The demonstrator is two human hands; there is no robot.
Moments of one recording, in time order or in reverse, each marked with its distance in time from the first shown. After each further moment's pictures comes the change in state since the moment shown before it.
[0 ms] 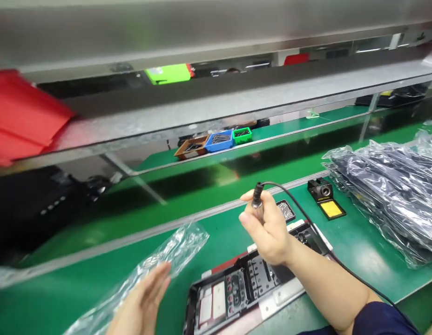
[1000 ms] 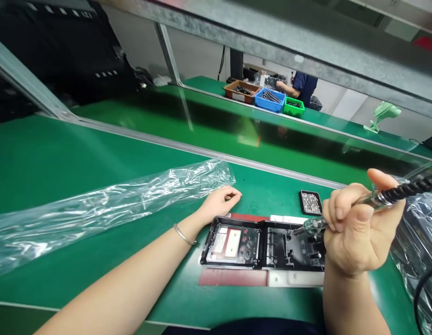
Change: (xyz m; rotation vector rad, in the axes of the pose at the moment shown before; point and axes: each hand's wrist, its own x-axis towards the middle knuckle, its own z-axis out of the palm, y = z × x) left_hand 0.059 -0.075 0.076 0.312 -0.462 0.330; right_hand -0.006 -0.016 0.010 0.016 -0.022 -0.009
